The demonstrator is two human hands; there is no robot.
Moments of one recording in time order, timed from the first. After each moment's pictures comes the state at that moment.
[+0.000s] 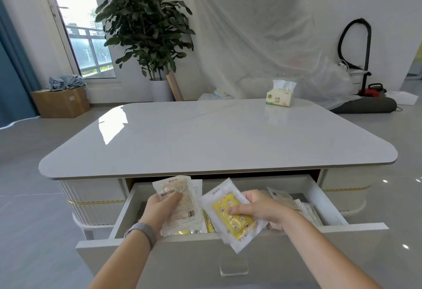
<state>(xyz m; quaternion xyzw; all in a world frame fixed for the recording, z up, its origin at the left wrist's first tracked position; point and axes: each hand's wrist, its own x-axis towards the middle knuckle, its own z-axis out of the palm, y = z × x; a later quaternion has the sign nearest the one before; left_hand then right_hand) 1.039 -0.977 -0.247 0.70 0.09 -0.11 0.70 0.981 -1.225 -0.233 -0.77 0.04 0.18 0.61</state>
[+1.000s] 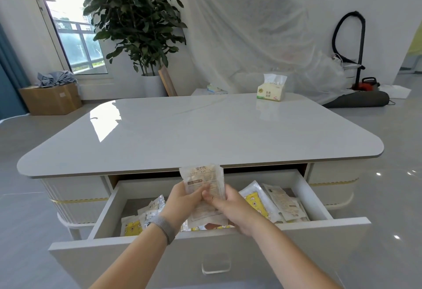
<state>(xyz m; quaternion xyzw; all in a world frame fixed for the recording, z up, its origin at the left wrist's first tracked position) 1.013 -1.057 -0.236 0.71 -0.09 -0.12 0.69 0.974 -1.200 -0.244 -0.69 0.05 0.09 0.72</state>
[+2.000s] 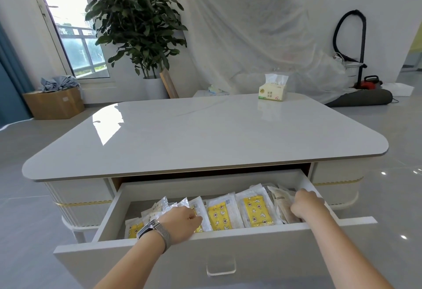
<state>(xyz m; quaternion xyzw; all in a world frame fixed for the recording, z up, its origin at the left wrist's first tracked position) 1.039 -1.030 -0.285 0.96 -0.15 -0.16 0.17 0.983 -1.355 -0.295 -0.92 0.36 0.08 0.14</state>
